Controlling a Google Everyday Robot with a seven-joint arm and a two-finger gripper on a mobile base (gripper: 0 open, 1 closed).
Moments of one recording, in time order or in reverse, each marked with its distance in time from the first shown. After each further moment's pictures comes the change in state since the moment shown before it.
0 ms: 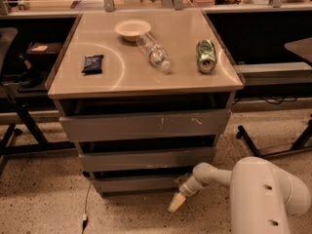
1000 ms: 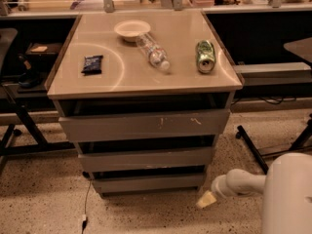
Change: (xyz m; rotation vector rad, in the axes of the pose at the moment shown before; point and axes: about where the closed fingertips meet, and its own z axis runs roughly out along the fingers) arm 0.087 -0.015 -0.130 0.261 0.079 0.307
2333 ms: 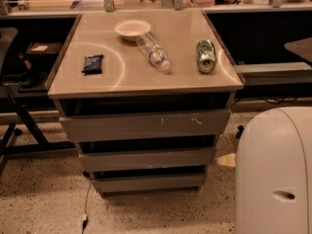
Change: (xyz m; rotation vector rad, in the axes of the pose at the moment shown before) arm -0.037 -0.118 -0.219 0.554 -0.069 0.546
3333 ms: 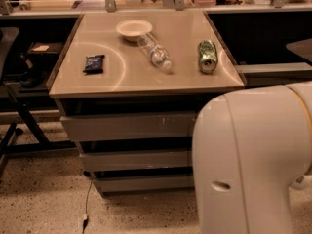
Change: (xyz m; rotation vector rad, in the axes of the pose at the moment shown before) arm 0.052 -0.059 -0.068 0.180 0.179 0.159
